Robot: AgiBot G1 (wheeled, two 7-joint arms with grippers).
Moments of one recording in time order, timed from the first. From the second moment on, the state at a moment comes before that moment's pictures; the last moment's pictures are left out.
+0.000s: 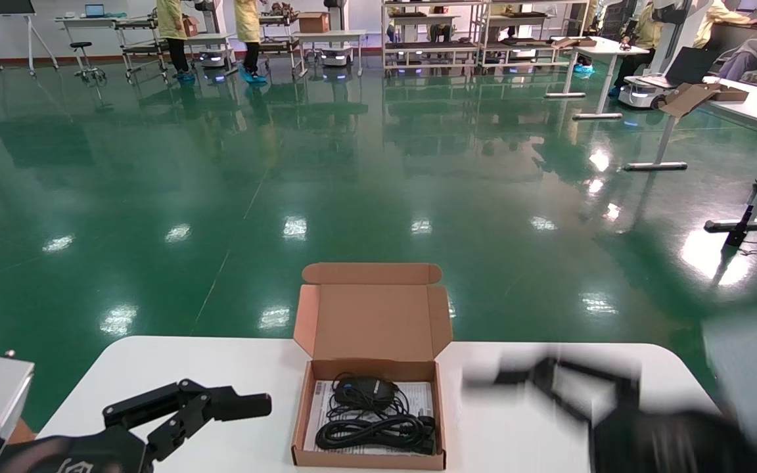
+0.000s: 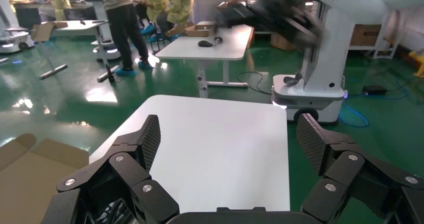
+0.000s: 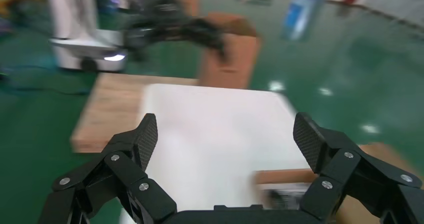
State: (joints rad) left arm -1.09 0.55 0.39 -1.23 0.63 1.42 -0.12; right arm 1.40 -0.69 -0.40 1.09 -0.90 -1.56 0.23
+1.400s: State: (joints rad) left arm -1.09 0.55 0.39 -1.23 0.63 1.42 -0.12; right arm 2.04 -1.12 -0.72 0.07 -1.42 -1.39 0.67
